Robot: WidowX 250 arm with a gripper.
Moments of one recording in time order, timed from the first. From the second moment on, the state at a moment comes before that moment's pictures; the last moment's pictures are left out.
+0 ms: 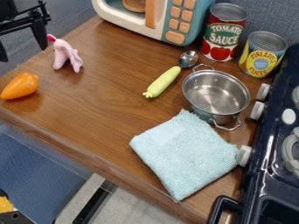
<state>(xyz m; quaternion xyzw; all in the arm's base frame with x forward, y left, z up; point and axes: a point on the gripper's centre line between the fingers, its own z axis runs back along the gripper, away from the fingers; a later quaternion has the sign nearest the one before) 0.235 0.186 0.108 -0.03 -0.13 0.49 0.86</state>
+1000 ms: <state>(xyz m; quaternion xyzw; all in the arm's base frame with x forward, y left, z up) 0.297 0.071 0.109 -0.09 -0.05 0.20 0.97</state>
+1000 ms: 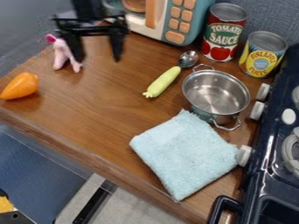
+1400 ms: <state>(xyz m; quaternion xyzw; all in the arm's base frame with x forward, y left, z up) 0.322 0.032 0.091 -0.08 -0.05 0.15 0.98</state>
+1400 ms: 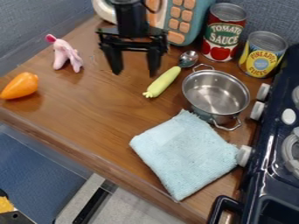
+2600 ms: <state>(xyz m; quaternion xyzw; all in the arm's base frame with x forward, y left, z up) 0.356 0.013 0.052 -0.06 -0.02 0.11 0.99</state>
